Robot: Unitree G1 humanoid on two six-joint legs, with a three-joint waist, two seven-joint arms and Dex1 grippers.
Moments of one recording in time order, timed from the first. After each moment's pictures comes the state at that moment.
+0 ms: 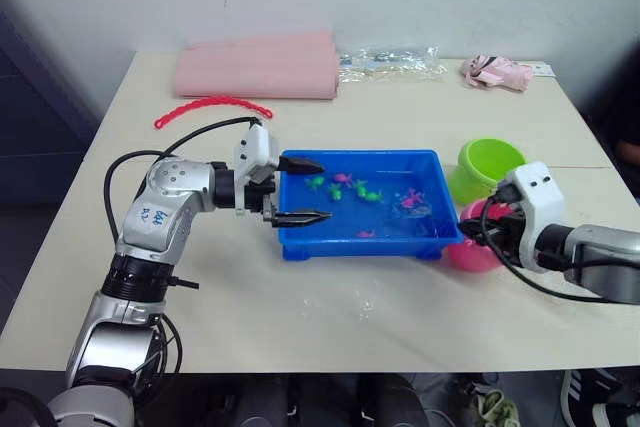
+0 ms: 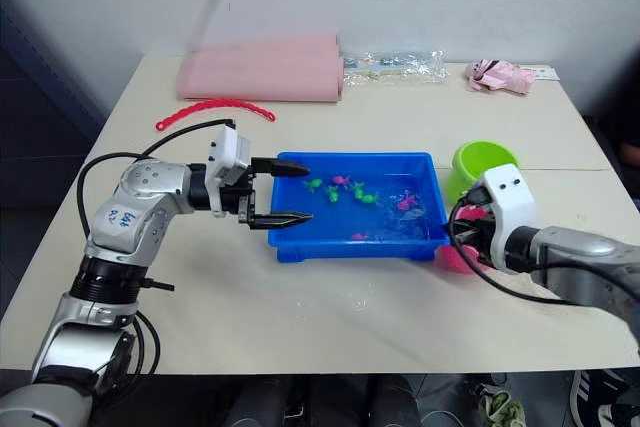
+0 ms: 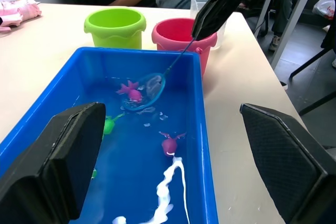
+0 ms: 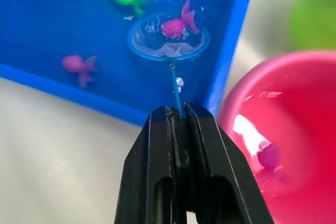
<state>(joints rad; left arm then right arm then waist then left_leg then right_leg) -0.70 0.53 -0.10 0.06 -0.36 0.37 -1.13 -0.19 -1.12 -0.14 -0.45 1.25 1.01 -0.02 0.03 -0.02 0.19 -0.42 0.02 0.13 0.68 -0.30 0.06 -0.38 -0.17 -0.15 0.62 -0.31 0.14</state>
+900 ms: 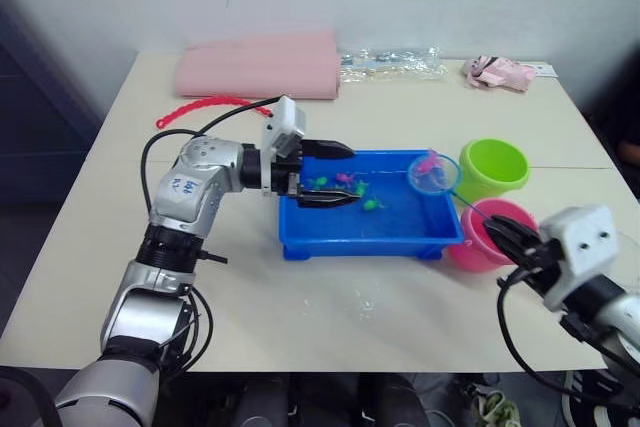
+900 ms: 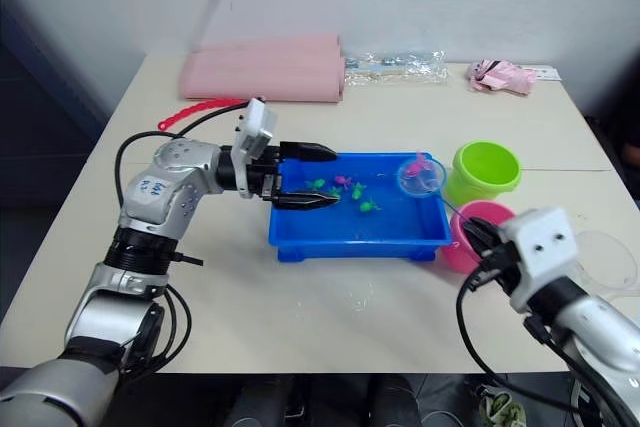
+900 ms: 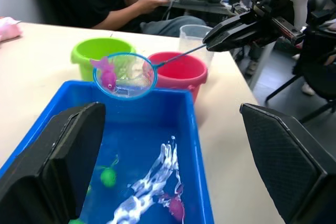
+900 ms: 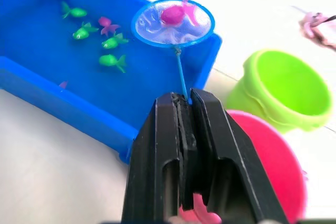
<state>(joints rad) -0.89 0.39 -0.13 0.25 -0.39 0.42 -1.20 0.38 -0.75 -0.51 -0.88 0.64 0.60 0.28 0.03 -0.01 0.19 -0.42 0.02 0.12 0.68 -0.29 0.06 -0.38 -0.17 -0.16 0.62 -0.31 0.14</state>
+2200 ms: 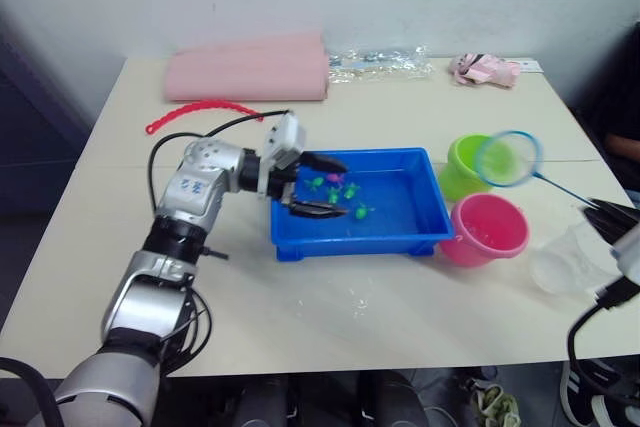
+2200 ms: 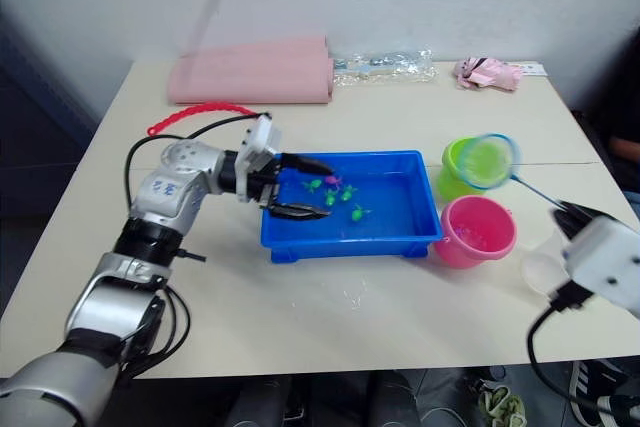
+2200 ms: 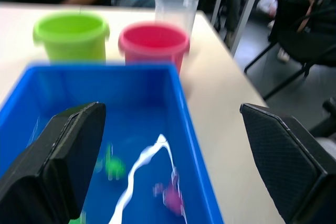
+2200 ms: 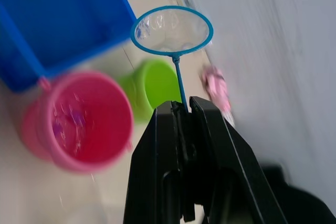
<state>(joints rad) -0.86 0.47 -0.17 0.42 -0.28 0.24 -1.32 0.32 -0.97 -0.78 -0.76 0.23 0.28 0.78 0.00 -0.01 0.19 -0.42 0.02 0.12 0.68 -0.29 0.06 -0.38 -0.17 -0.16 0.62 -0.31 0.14</state>
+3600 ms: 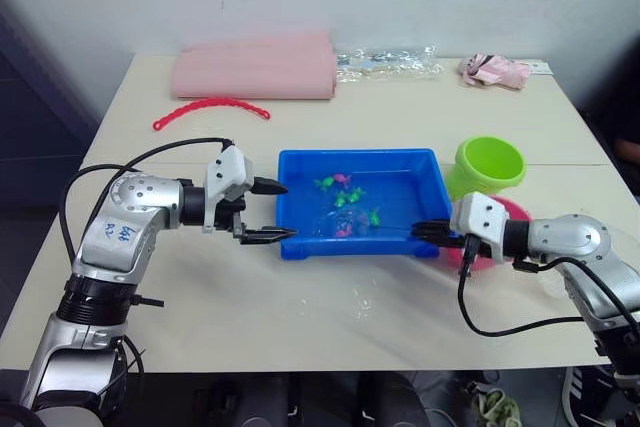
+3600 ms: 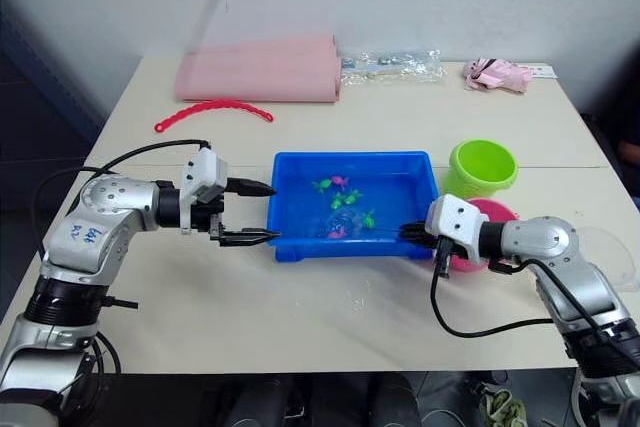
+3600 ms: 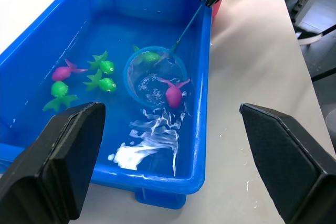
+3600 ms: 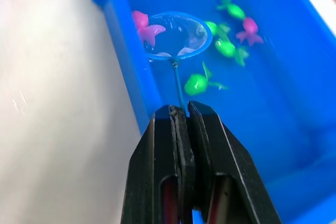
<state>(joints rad) -0.58 0.68 -0.06 -0.05 -0.32 0.48 -1.12 -0.31 -0.89 0.09 -0.10 0.32 0.20 1.02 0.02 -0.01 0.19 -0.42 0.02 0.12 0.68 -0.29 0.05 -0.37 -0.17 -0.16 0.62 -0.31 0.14</state>
